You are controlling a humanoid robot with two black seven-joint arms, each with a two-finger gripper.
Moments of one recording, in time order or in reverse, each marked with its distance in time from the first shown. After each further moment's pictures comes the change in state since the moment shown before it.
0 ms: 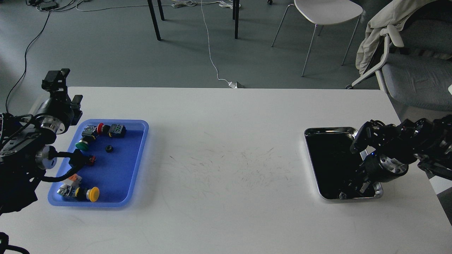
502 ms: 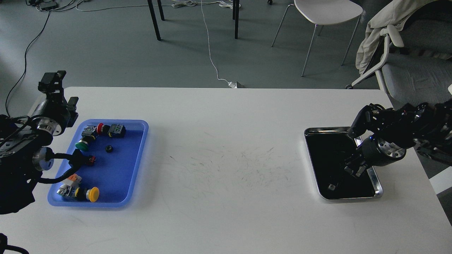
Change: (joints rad) left arm 0.001 0.000 0.008 0.029 0.002 -0.004 0.000; right arm 0.085 0.007 0.045 -0.005 0.011 0.000 0.000
